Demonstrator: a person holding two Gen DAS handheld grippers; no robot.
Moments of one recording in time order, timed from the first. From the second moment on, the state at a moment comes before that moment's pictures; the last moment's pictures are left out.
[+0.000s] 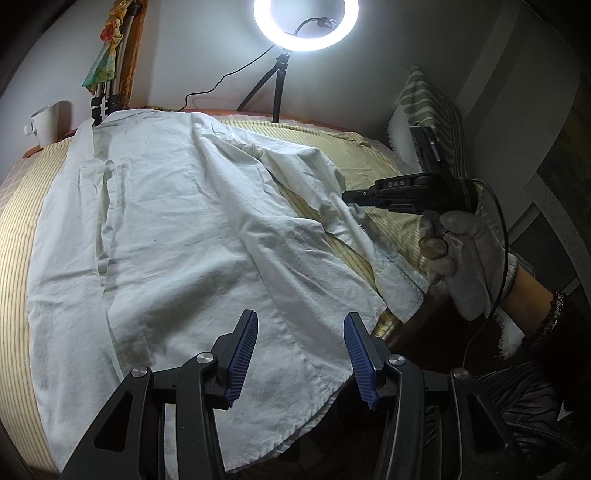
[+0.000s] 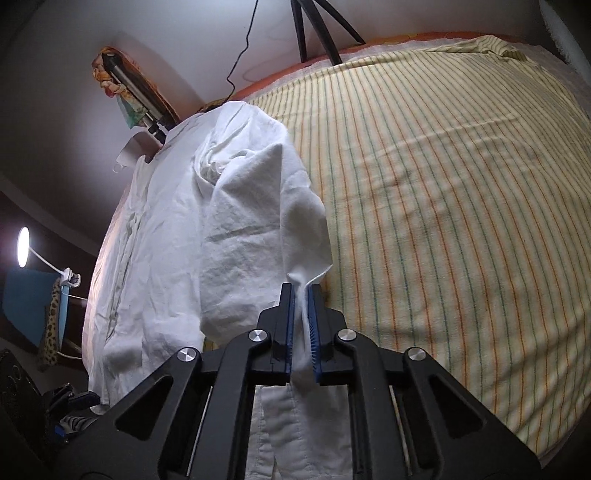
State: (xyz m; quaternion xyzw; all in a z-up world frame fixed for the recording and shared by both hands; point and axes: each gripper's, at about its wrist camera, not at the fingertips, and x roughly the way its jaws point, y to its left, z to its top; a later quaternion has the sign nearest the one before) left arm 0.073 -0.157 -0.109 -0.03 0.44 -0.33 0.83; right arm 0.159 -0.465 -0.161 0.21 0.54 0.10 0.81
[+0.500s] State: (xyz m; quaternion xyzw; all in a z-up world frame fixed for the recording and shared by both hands) left arm 0.069 -0.142 -0.104 -0.04 0.43 -0.33 0.84; right arm 0.168 -0.407 -0.093 0.25 0.48 0.17 0.83
